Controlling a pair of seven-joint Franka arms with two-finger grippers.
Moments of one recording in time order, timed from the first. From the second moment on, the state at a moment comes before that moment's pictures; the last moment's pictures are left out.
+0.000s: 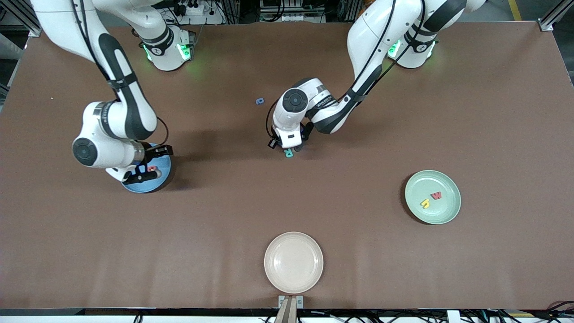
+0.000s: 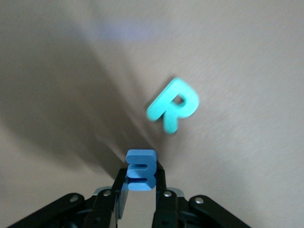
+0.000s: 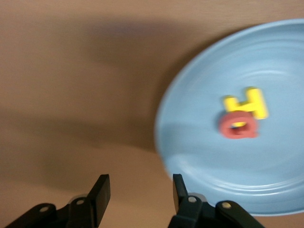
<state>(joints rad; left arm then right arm) -0.59 0.79 -0.36 -1.69 0.08 2.56 -1.98 0.28 0.35 -0.16 -2.09 0.23 2.10 -0.16</state>
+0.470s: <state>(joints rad) -0.52 0.76 -0.35 -1.57 0.19 2.44 -1.89 0.39 0.30 -0.01 -2.26 0.29 2.40 0.17</state>
